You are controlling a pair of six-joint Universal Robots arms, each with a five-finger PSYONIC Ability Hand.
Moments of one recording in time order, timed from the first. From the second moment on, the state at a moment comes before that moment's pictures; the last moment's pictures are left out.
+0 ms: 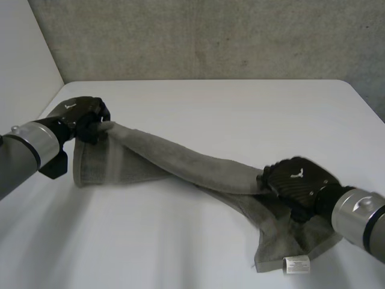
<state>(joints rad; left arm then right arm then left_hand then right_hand) 4.57 -1.86 -1.49 3.08 -1.23 3.14 1.86 -1.50 1.81 0.27 1.22 2.54 1.31 1.33 1.32 1.36 1.14 0.44 0.44 0.44 0.44 0.23</state>
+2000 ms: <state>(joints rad) 4.70 -2.14 -1.63 3.33 -1.27 3.51 1.95 -1.42 2.00 0.09 1.23 2.64 0.97 0.98 0.97 0.98 0.79 0.23 0.25 0.25 0.26 0.07</state>
